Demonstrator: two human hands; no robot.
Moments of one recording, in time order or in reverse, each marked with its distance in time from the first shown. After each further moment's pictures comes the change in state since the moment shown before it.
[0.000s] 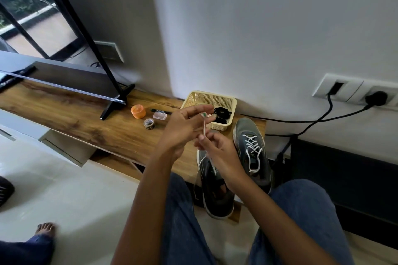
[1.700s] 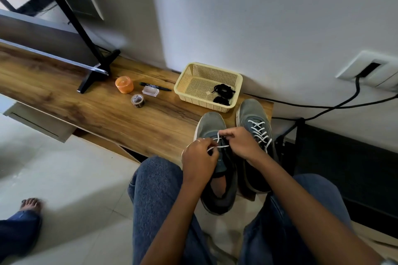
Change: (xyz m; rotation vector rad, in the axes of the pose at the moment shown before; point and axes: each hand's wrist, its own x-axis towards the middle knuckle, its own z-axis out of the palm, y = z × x) left_hand 0.030 -0.167 0.017 0.884 0.245 0.119; right_hand 0.080 0.085 -0.068 -0.772 -0.106 0.319
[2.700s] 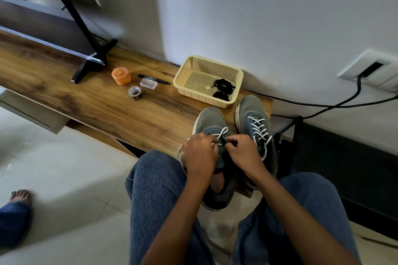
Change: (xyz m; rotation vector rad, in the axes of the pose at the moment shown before) left_hand 0.005 0.002 0.016 0.254 0.026 -0.022; right_hand -0.027 0.010 0.017 -0.086 0.206 0.040
